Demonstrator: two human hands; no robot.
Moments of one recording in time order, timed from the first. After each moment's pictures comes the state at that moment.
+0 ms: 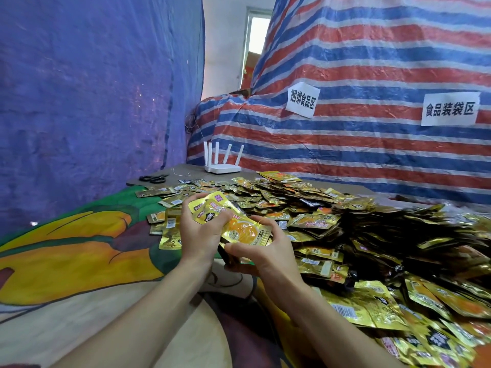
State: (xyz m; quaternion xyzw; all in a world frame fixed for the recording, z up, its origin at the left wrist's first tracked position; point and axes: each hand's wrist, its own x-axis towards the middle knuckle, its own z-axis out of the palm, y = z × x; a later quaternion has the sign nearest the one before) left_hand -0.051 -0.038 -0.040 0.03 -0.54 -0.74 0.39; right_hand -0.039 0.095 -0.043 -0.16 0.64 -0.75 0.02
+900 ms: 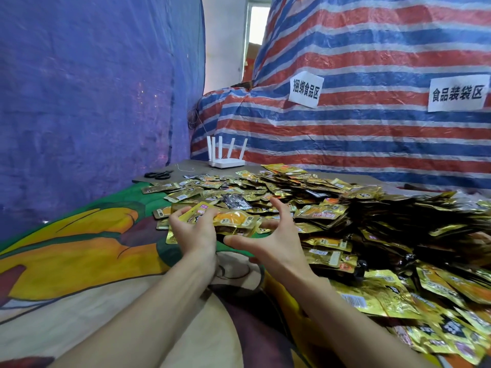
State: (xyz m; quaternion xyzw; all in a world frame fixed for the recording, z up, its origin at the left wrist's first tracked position) left_hand -0.055 -0.040 -0.043 0.22 -0.46 -0.78 0.37; right_hand -0.046 0.091 -0.045 -0.16 0.77 -0.61 -0.10
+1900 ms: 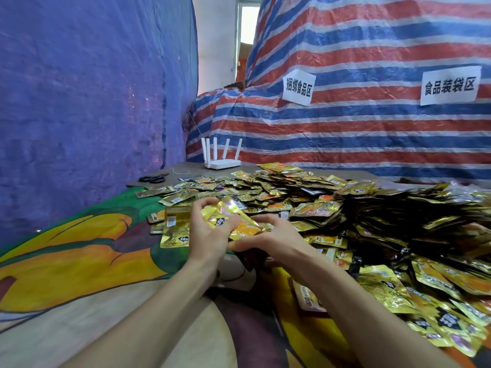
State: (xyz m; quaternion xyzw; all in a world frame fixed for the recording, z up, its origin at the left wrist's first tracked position) left_hand -0.050 -0.025 -0.049 0.06 -0.59 -0.74 0.31; right_hand -0.052 0.109 -0.026 -0.14 0.79 -0.60 0.03
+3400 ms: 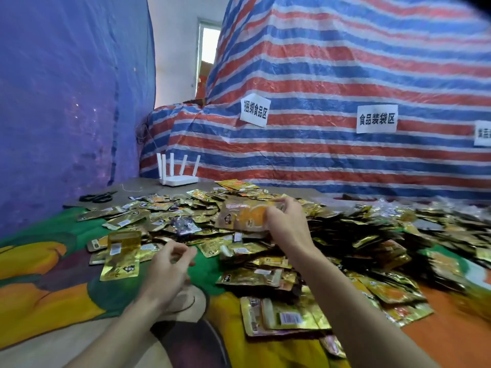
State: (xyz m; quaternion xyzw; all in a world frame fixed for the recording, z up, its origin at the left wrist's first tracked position) left_hand -0.052 -0.026 -0.058 0.02 -0.76 -0.61 0.22; right_hand -0.063 0.178 0.037 -0.03 0.80 -0.57 -0.19
